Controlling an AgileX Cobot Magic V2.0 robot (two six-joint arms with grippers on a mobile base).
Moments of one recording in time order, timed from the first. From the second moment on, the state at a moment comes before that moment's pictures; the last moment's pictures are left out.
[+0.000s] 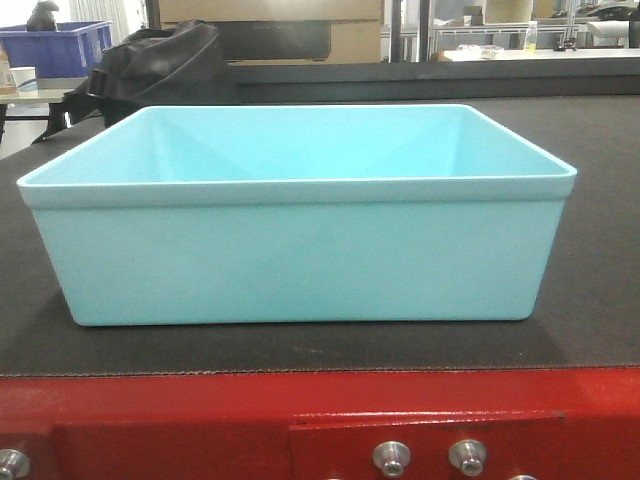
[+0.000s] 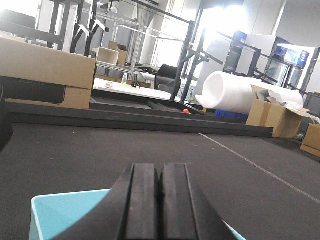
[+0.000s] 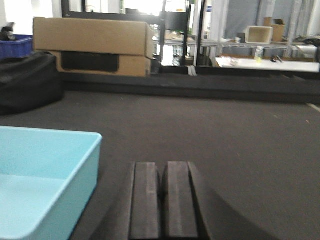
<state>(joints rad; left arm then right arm) -0.45 0.47 -0.45 0.64 -0.13 -0.87 -0.03 0.18 -0.19 -0.02 0.06 0.02</state>
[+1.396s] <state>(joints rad) -0.45 0.47 -0.45 0.64 -0.13 -0.87 -0.04 0.00 0.00 -0.01 0.07 0.02</state>
